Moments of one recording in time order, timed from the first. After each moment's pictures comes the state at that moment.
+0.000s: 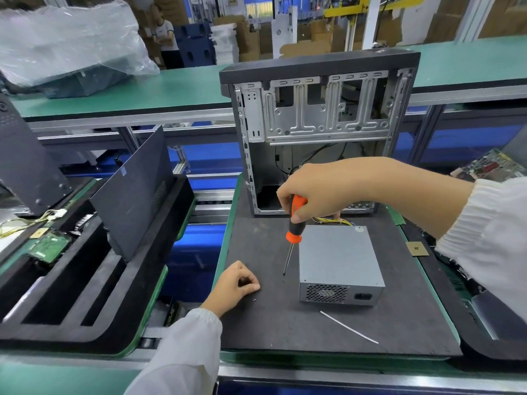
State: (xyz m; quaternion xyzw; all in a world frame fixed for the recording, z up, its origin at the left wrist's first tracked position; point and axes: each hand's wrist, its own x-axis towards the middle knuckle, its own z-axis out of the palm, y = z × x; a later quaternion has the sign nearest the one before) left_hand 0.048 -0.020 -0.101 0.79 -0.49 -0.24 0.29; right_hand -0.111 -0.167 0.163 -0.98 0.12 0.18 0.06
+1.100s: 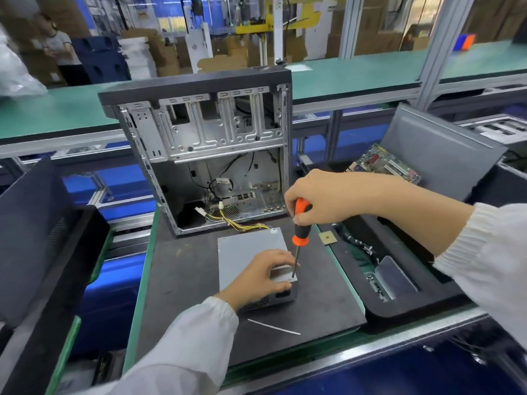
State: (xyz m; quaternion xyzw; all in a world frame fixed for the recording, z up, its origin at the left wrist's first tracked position) left_hand -0.103 -0.144 -0.043 0.54 -0.73 -0.27 0.33; right_hand -0.252 -0.217 0.153 -0.96 0.25 0.09 0.07
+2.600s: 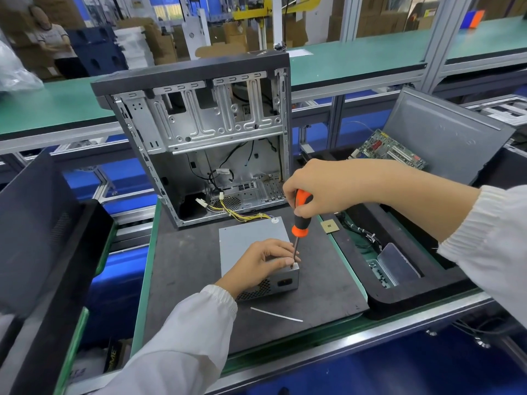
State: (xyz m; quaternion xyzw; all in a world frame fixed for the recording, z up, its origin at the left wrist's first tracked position) left_hand -0.098 -0.143 -0.046 0.54 -0.65 -0.37 0.38; right_hand -0.252 -0.218 0.148 -0.97 0.23 0.10 0.04
